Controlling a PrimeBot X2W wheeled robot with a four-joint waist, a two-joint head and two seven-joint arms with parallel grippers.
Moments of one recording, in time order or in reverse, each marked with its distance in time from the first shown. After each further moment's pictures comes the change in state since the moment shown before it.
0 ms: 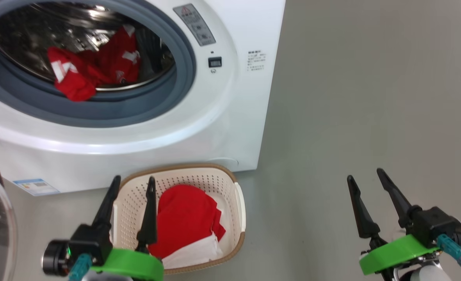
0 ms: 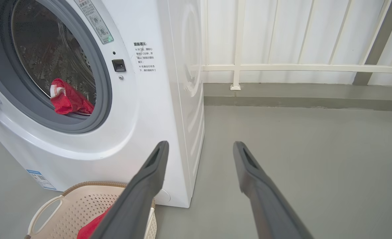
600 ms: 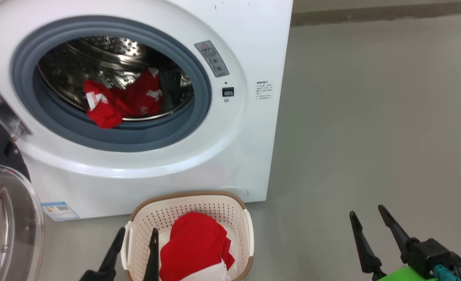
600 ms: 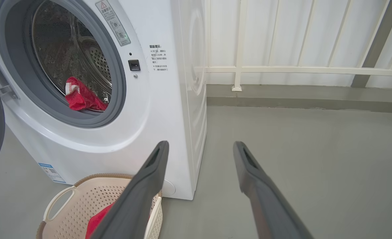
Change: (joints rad) left arm 0.236 0.031 -0.022 -0.103 -0.005 0.023 0.053; right arm 0.136 0.013 -0.021 0.019 -0.023 0.000 0.000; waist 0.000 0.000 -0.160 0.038
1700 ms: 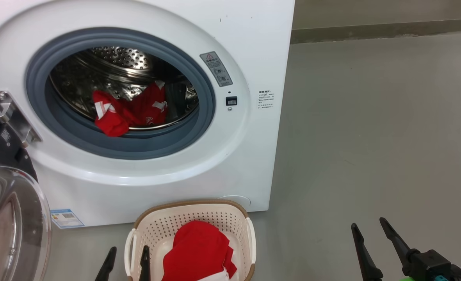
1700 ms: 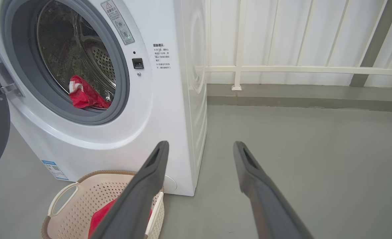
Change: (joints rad) left arm 0.083 0.018 0.015 -0.029 -0.040 0.043 0.034; right arm 0.053 0.010 -0.011 0.000 -0.011 0.000 0.000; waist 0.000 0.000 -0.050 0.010
